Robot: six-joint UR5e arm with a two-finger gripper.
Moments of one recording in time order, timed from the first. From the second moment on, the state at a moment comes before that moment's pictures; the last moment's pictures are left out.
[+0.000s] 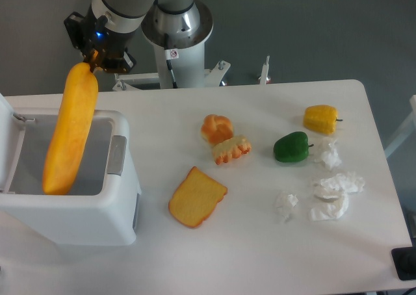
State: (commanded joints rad) arm 2.26 -1.64 -1.34 -1.99 1.14 0.81
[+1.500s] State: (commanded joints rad) arm 2.27 -1.66 -1.32 -1.98 1.14 0.78
